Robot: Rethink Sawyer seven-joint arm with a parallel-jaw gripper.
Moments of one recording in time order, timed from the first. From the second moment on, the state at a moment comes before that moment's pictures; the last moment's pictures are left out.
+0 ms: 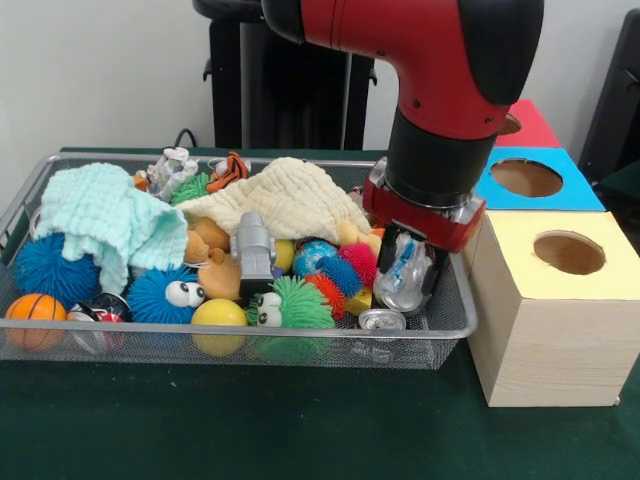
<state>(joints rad) 0.05 -0.32 -0.31 1.22 0.31 0.79 2.05</state>
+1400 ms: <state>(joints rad) 0.11 -0.59 -0.31 1.28 0.30 0.95 2.05</state>
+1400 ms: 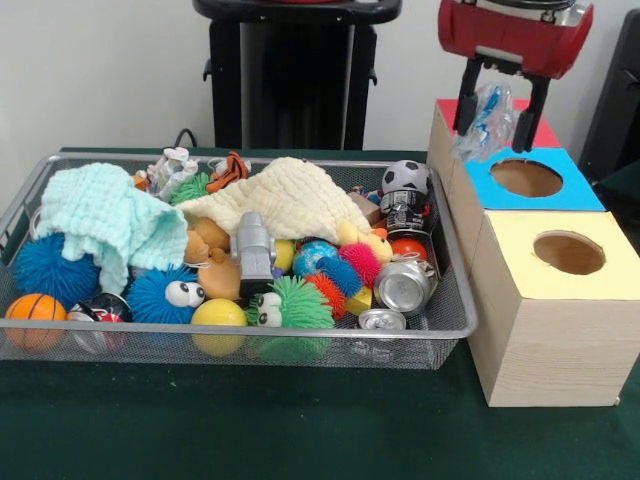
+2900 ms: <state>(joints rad) 0.18 -0.64 -0.30 1.52 0.29 0.78 2.05</state>
